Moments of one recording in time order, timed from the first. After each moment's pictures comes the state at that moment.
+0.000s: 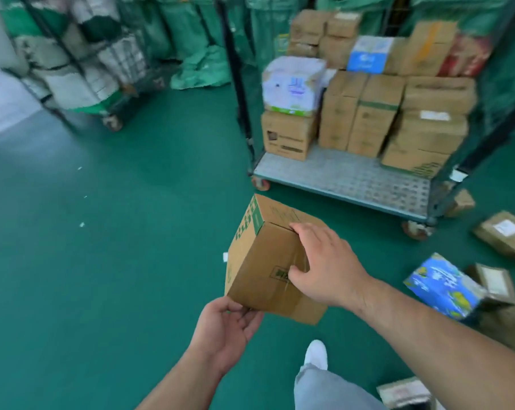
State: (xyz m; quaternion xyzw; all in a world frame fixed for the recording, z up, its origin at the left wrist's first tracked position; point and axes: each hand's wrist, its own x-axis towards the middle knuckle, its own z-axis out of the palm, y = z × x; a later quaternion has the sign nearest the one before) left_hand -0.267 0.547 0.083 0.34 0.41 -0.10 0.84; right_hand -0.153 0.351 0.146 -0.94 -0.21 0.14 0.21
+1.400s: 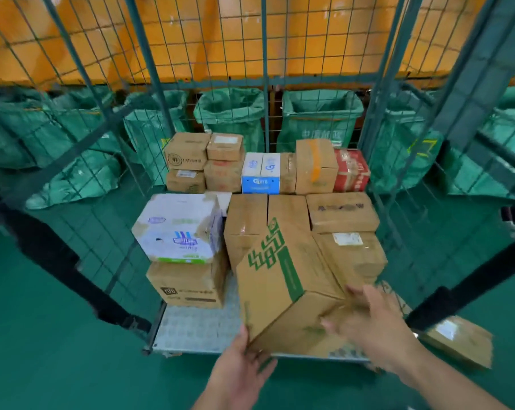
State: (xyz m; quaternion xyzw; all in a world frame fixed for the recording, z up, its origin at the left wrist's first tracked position) left_hand 0.463 0.373 0.104 0.42 0.35 -0.29 0.78; right_hand 0.430 0.130 0.186 -0.86 0.21 0.12 0.46
